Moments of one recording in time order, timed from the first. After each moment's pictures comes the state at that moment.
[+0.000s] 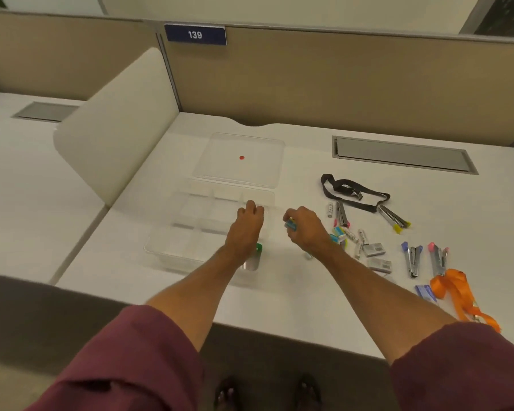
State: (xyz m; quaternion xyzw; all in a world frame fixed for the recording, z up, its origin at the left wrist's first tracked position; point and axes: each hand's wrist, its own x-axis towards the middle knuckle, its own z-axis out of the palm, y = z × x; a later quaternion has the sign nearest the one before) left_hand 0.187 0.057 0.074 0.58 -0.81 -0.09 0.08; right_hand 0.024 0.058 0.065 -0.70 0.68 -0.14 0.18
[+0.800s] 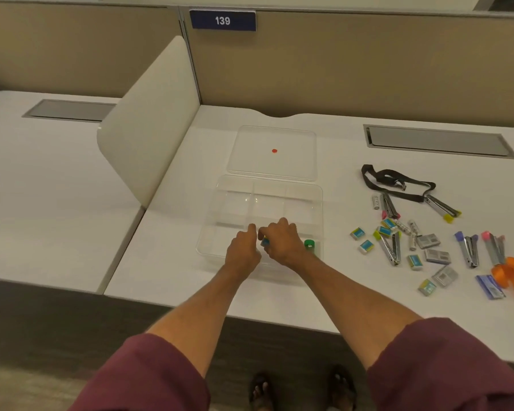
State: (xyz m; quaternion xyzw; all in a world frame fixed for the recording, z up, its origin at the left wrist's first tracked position) left_hand 0.328 0.051 0.023 0.63 -0.73 -0.27 0.08; right_hand 0.211 0.046 0.029 -0.75 0.64 -0.04 0.16
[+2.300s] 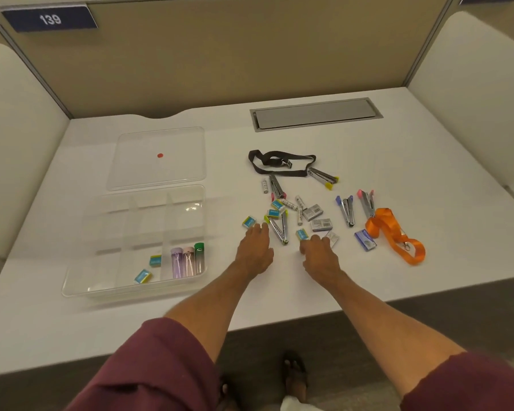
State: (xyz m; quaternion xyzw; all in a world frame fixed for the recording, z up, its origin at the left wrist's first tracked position) left_hand 0.065 0.095 -0.003 0.46 -0.86 -0.23 -0.05; right_hand -0.077 0.182 -0.012 -0.52 0.84 0.01 0.18
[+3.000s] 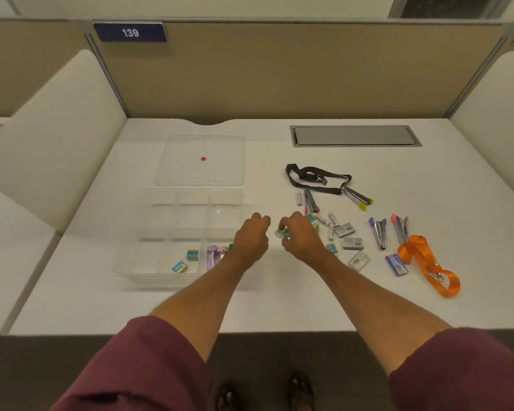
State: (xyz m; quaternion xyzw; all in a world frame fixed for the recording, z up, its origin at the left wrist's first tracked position) left_hand 0.135 0.060 0.047 0.49 -0.84 -0.20 0.10; right_hand 0.001 0.097 0.047 -0.63 0.75 -0.12 0.16
